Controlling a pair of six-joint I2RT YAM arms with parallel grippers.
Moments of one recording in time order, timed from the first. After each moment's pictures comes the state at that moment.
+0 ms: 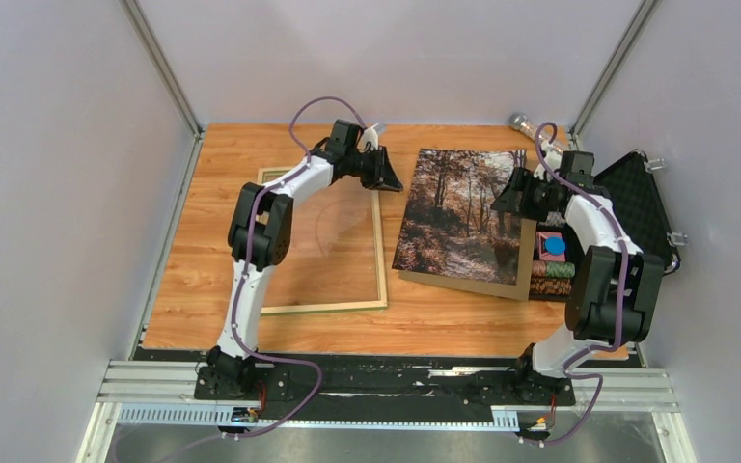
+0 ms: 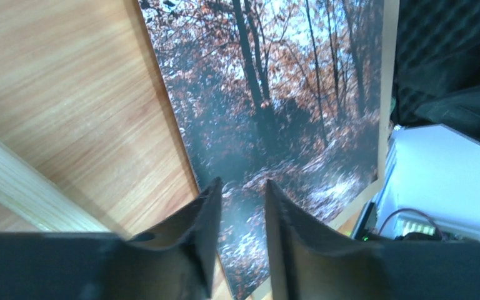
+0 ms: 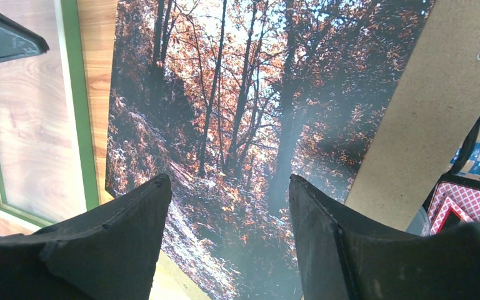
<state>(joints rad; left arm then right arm) -0.42 2.34 1.90 -0.27 0.75 -0.51 -0.20 1.60 1.16 -0.46 -0.55 0.09</state>
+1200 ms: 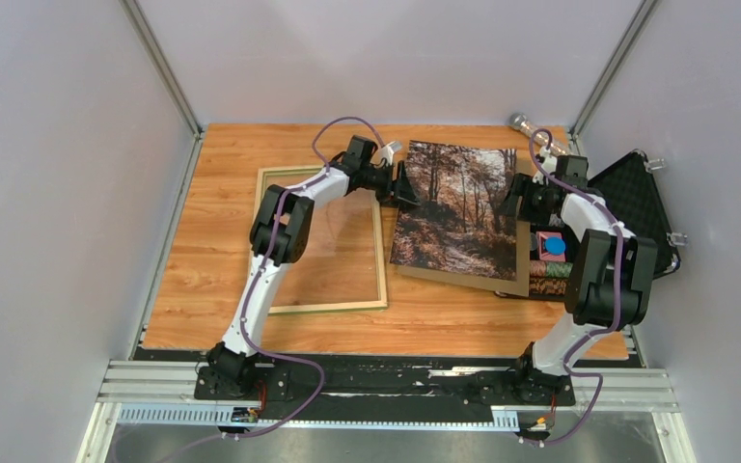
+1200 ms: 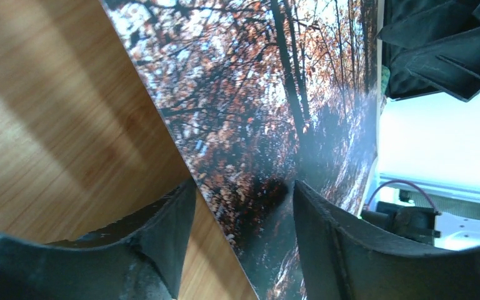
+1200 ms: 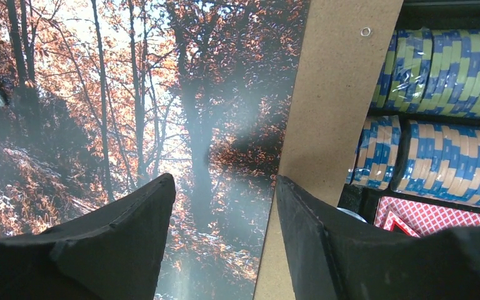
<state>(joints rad) -0.46 2.56 2.03 -0.21 0.89 -0.54 -0.20 1.71 1.14 -0.38 -0.41 0.06</state>
